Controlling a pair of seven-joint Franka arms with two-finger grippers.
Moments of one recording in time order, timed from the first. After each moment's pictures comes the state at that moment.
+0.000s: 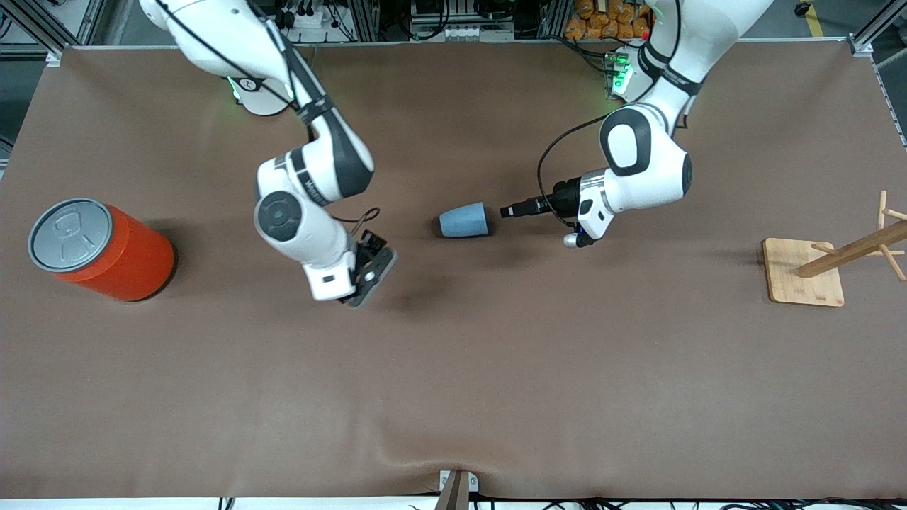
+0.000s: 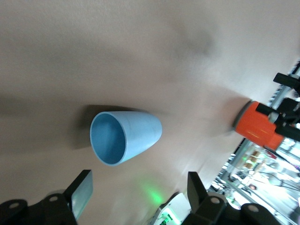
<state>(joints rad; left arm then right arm) 0.00 0.29 -0.55 -2.29 -1.38 2.45 0.24 0.55 0.49 -0.13 -1.74 0.29 2.24 -0.63</state>
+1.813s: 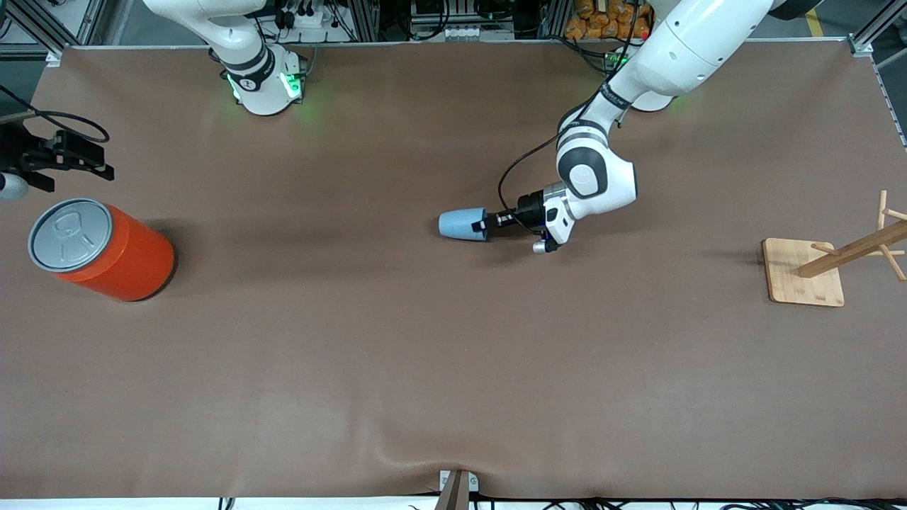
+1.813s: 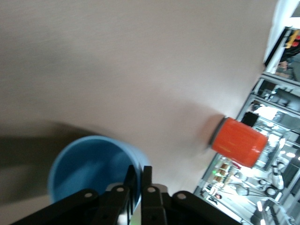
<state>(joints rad) -0.13 0.54 -0.55 -2.12 -1.80 2.60 0.63 0.08 0.00 -0.16 -1.56 0.05 1.43 -0.20</state>
